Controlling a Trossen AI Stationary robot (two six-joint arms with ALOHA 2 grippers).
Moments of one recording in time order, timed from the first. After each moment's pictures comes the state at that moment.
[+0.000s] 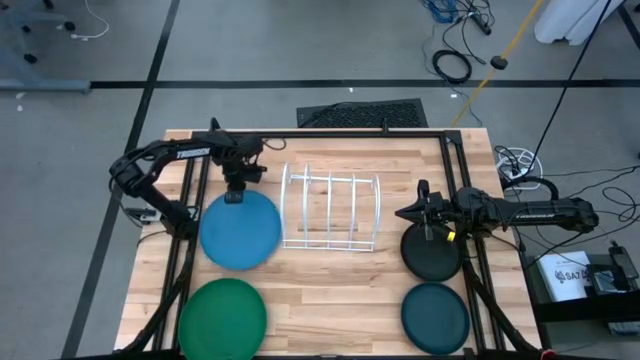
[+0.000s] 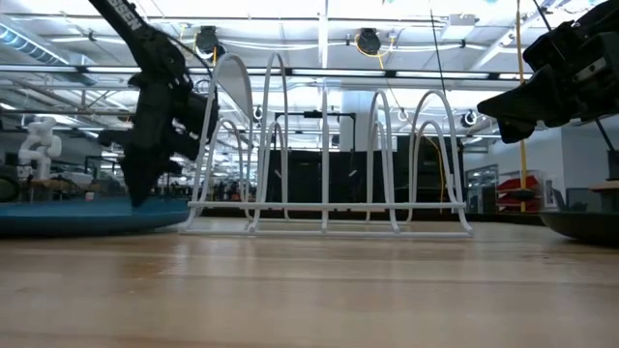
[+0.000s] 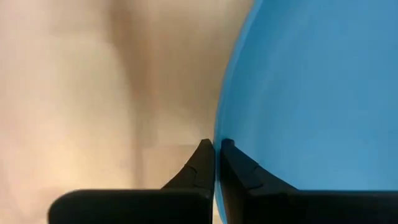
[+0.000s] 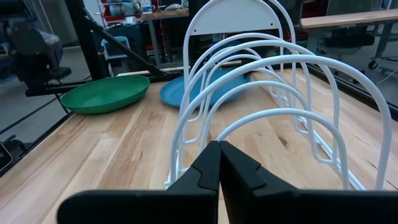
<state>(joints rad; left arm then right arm) 0.76 1.55 0.89 -0.98 0.10 0.74 -0.06 0.25 0.01 0.14 -0.05 0.11</state>
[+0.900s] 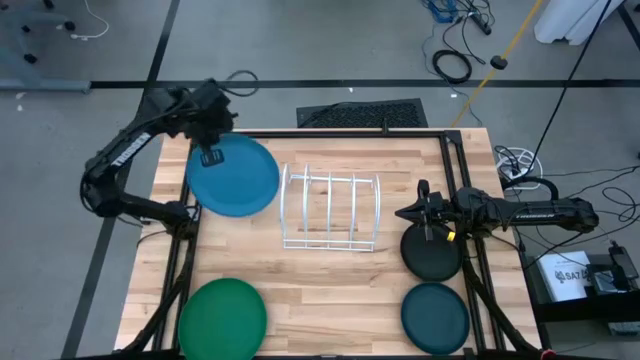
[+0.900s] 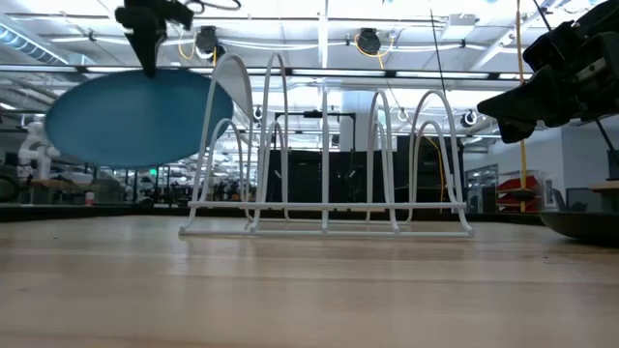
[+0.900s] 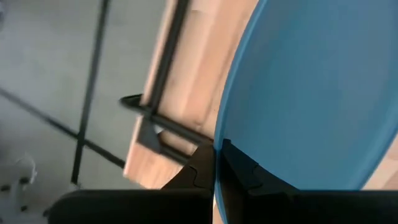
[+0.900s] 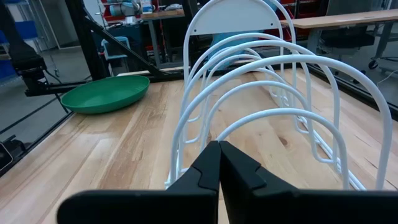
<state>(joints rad) 0.75 1.29 1.60 -1.56 -0.23 0.45 -0.06 0.25 0.01 0.14 -0.05 0.11</state>
